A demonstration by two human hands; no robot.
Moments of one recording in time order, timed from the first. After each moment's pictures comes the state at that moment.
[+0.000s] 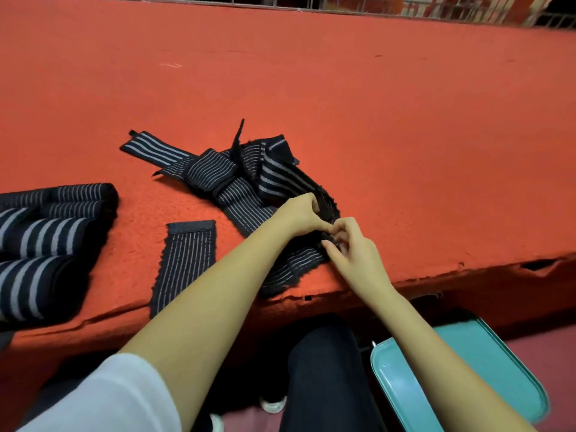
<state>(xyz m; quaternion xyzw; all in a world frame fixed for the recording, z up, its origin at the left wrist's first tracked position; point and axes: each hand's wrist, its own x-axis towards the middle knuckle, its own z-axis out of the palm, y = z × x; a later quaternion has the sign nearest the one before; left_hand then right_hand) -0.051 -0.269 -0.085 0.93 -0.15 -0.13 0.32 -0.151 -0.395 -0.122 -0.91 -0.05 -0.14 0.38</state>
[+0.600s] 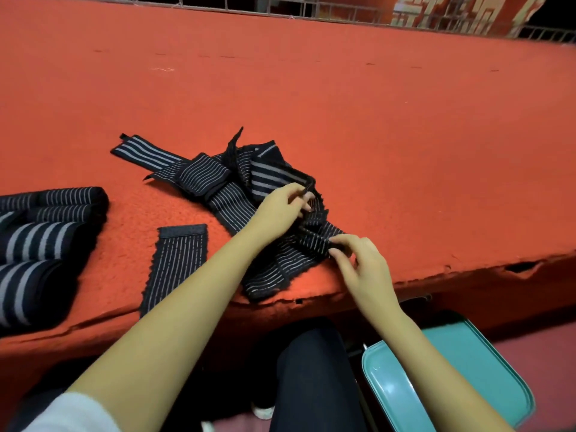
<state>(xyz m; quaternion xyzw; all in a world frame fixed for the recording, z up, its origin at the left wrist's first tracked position) -0.061 -0.251 -0.082 0.83 -0.17 -0.04 0.52 -0.174 -0.411 -0.126 -0.90 -0.06 -0.25 0.35</state>
